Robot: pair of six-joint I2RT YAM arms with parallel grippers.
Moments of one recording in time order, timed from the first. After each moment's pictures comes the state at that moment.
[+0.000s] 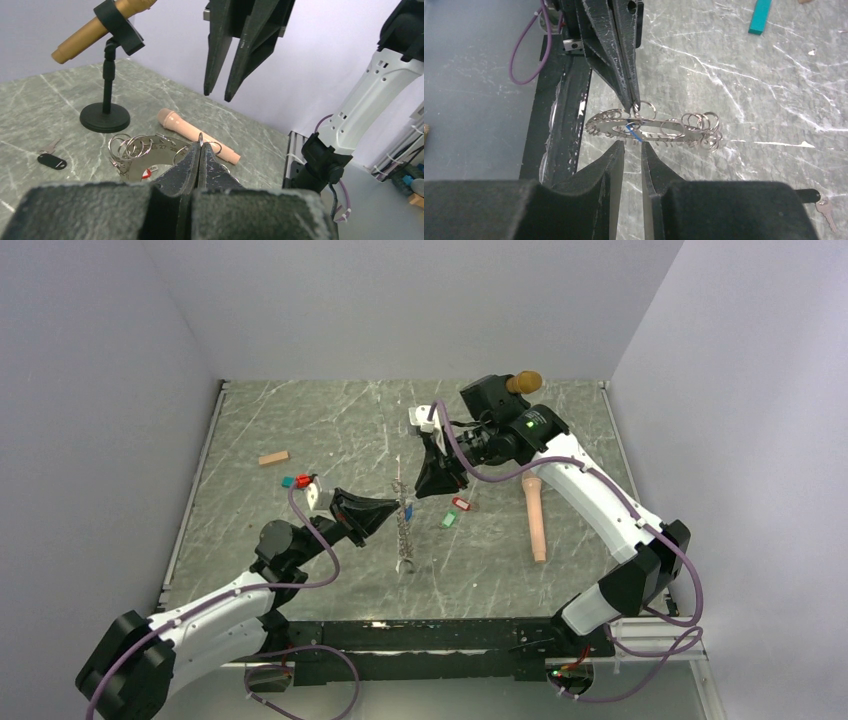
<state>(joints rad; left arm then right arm) -0.66 0.90 0.23 1.02 0.38 -0.45 0.63 1.53 1.62 -0.96 -0.92 -0.60</state>
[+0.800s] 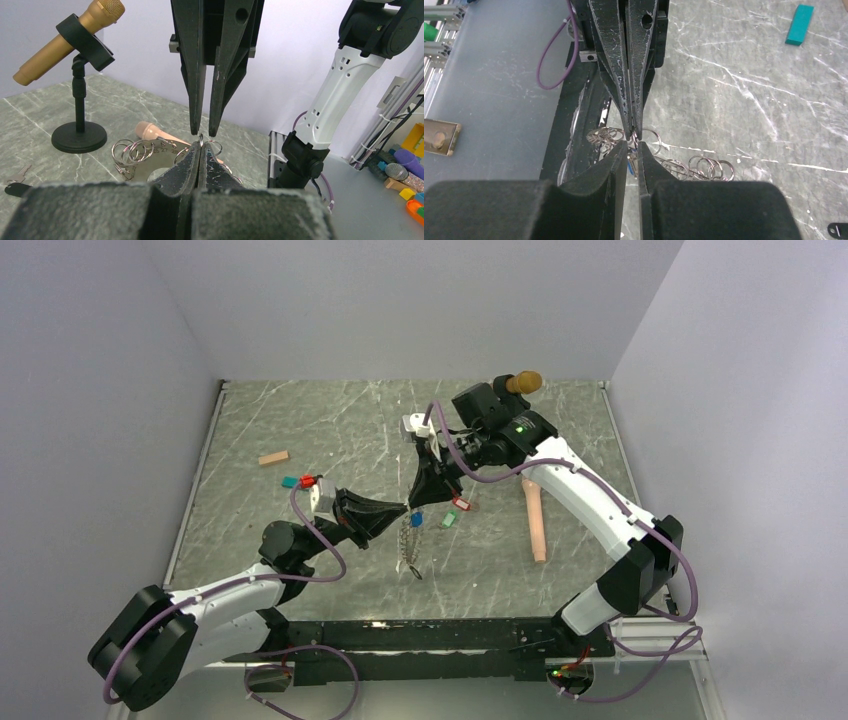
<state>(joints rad) -0.66 1.03 0.23 1.25 0.50 -0.49 0.66 1.54 1.56 -0.91 -1.01 -0.56</state>
